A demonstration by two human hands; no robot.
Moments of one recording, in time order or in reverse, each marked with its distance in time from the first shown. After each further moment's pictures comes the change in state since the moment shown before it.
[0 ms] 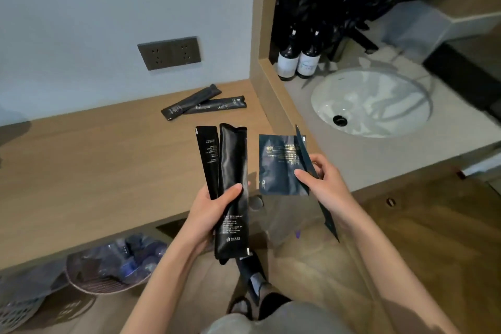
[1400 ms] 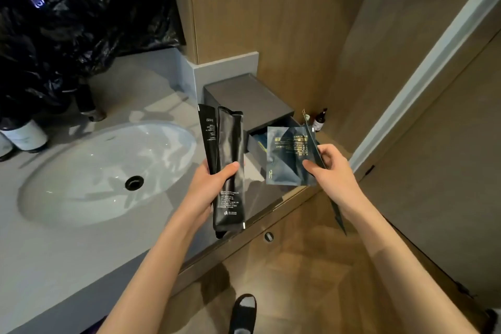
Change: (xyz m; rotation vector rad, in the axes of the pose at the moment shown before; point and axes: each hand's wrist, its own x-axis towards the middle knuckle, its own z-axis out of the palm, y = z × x) left_hand 0.118 0.011 0.684 0.055 -0.278 0.103; right_hand 0.081 0.123 -0.660 -0.015 0.431 -0.057
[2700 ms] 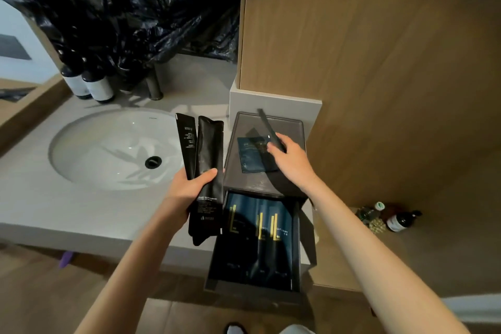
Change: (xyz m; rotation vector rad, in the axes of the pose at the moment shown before) left_hand 0.133 0.027 0.114 -0.176 0.730 0.040; right_hand 0.338 -0.016 0.049 -0.249 -0.757 -0.382
